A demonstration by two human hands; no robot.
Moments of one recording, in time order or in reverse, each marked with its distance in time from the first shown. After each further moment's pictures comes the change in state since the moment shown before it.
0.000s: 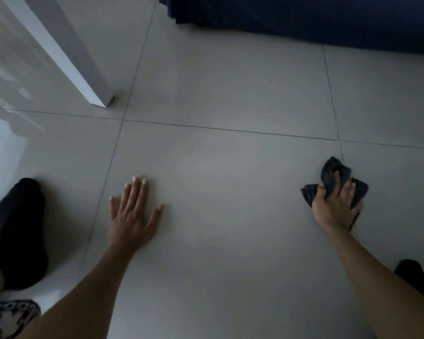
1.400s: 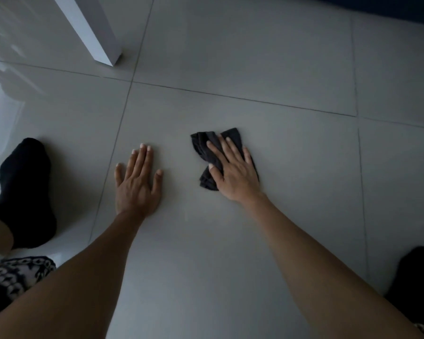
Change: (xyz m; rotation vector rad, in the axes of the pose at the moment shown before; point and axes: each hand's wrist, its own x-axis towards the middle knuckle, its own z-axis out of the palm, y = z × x) left_hand -0.002 -0.012 0.005 -0.007 0.019 -0.064; right_hand -0.123 -0.169 0.056 -0.144 -0.123 -0.975
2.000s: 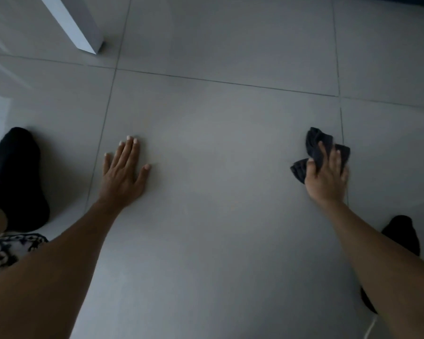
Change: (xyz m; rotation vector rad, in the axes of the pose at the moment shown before) left_hand -0.014 -0.015 -0.009 -0.002 -0.046 0.133; right_hand -0.126 0.177 -0.021 0.094 0.082 0.753
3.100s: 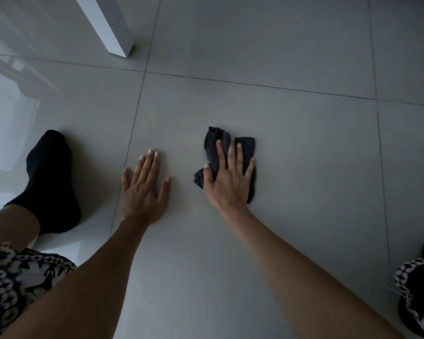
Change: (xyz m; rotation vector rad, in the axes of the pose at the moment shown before) left_hand -0.027 -0.005 -0.003 0.026 0.030 -0.066; right_hand -0.108 -0.250 0.074 0.004 0.008 -0.372
